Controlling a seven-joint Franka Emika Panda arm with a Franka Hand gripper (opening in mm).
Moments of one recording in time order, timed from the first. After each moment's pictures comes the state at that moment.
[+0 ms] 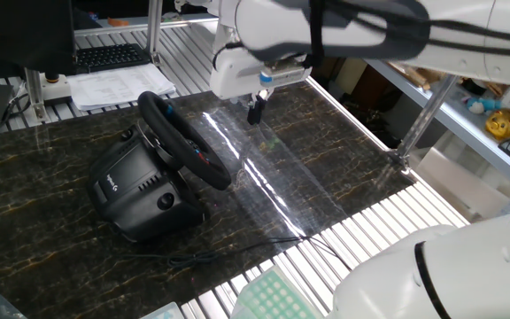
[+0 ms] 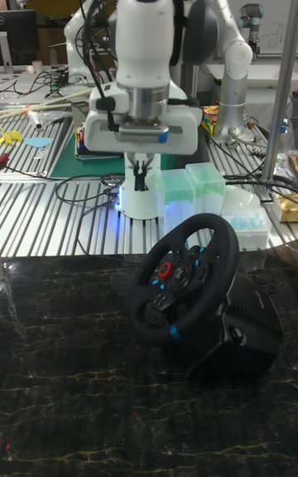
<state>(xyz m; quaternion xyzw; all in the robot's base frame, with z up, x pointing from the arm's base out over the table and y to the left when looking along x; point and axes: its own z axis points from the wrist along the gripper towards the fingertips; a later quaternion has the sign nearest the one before) 0.408 -0.003 0.349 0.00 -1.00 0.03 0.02</state>
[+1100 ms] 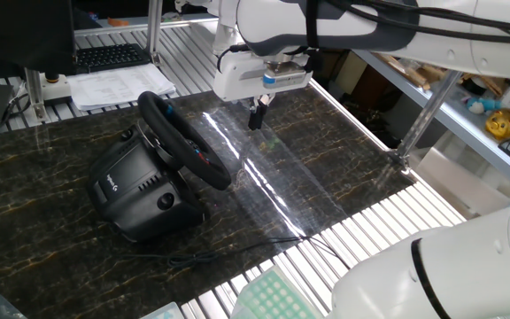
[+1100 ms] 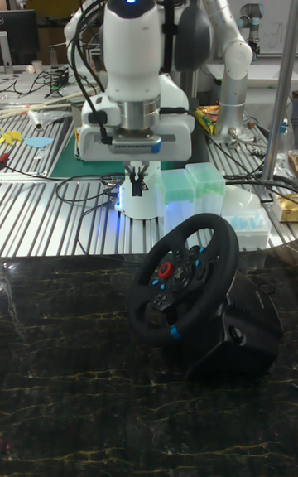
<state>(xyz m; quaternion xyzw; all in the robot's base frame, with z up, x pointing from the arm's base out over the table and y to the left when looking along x) 0.407 -0.009 0.336 0.00 -1.00 0.00 0.06</state>
